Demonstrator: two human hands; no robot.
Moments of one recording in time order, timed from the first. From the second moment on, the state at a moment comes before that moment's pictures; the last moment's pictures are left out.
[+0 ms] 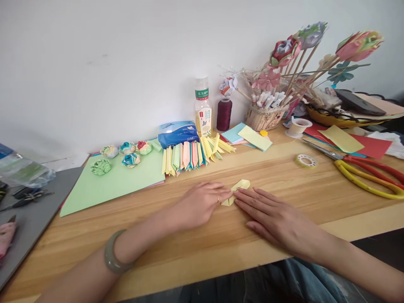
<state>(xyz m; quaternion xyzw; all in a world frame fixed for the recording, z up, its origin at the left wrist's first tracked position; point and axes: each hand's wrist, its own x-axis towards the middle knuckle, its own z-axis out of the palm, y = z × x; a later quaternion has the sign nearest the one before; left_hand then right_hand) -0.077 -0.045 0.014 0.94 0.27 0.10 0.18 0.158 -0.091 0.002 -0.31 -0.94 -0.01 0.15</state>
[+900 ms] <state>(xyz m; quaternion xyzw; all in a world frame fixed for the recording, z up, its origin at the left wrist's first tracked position) -0.096 -0.024 0.027 0.95 0.18 0.02 0.25 0.161 -0.088 0.000 -0.31 -0.94 0.00 0.11</state>
